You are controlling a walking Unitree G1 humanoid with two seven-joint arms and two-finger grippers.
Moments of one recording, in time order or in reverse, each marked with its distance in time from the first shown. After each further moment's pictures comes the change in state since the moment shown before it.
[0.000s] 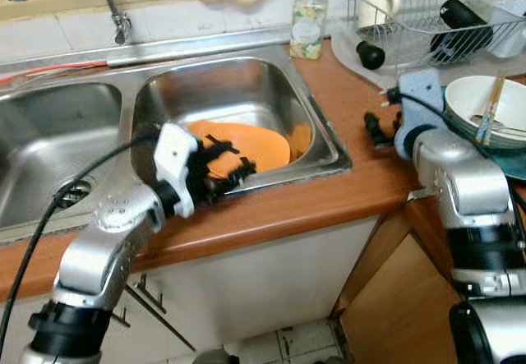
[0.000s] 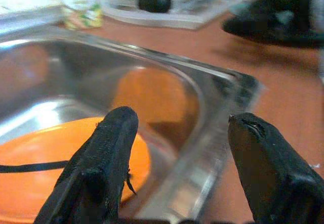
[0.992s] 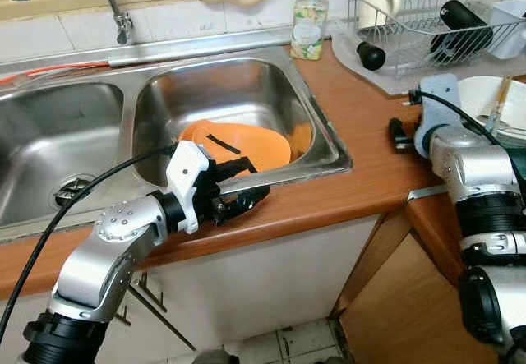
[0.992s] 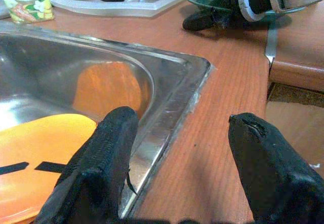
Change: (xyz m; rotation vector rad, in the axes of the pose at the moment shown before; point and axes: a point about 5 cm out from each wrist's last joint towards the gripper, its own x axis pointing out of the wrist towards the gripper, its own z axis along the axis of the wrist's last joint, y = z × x) left arm -0.004 -0.014 -0.004 0.019 0.029 -0.129; right arm 0.028 -0.031 -0.021 0.046 0.169 -0.095
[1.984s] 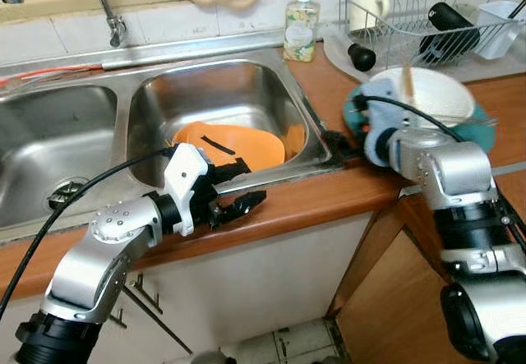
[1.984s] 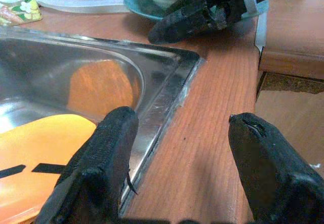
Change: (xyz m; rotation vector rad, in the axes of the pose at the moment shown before) left arm -0.005 0.001 0.000 0.038 0.037 -0.015; right arm -0.041 0.078 0.015 -0.042 -0.017 0.578
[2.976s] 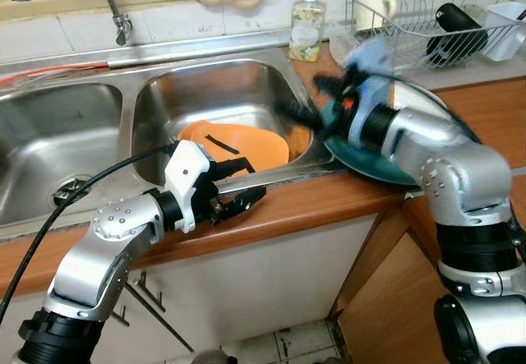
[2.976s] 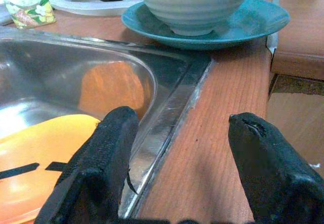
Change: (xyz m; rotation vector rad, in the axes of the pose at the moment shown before) left arm 0.003 0.001 0.003 0.012 -0.009 0.026; right arm -0.040 0.037 0.058 -0.056 -0.471 0.313
